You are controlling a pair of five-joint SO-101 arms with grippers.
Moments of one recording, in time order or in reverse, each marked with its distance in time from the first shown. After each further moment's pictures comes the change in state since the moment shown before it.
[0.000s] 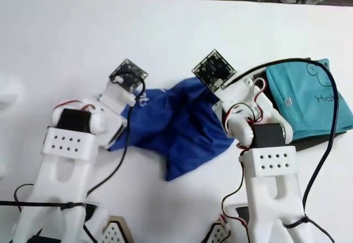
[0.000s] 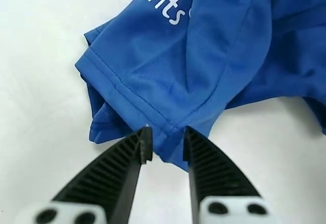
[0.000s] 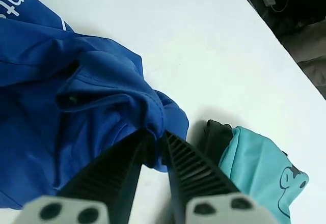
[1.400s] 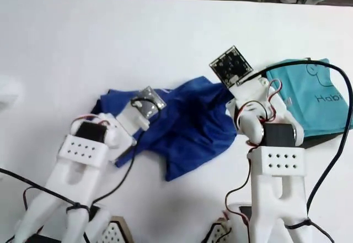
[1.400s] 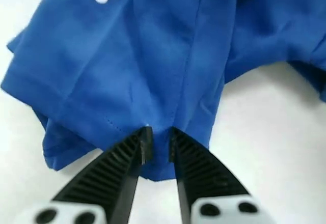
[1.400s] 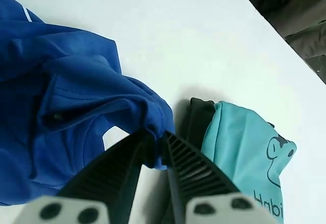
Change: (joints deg) left arm 4.6 0.2 14.9 -10.2 -7.3; right arm 6.5 0.0 0.0 0.0 0.0
